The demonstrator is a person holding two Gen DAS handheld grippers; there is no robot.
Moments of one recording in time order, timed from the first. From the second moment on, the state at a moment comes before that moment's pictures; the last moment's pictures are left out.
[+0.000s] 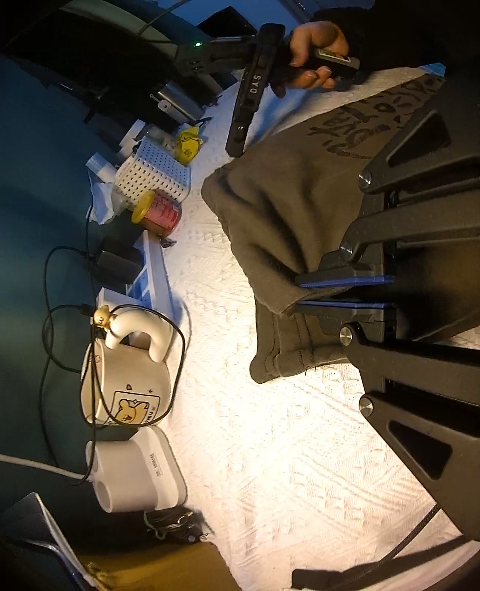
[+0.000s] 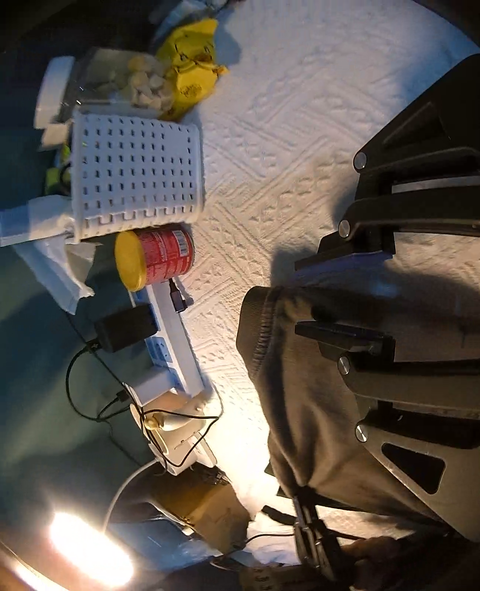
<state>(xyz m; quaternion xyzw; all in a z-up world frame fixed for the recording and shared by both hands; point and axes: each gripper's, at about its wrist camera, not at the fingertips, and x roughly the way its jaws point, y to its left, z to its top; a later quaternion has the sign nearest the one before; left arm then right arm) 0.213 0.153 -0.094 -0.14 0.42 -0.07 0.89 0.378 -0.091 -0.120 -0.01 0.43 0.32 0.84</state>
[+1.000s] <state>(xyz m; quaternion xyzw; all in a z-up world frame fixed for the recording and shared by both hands) 0.247 0.171 -0.111 -0.08 0.44 0.01 0.90 0.352 -0.106 -0.130 -0.02 0.44 0.31 0.84</state>
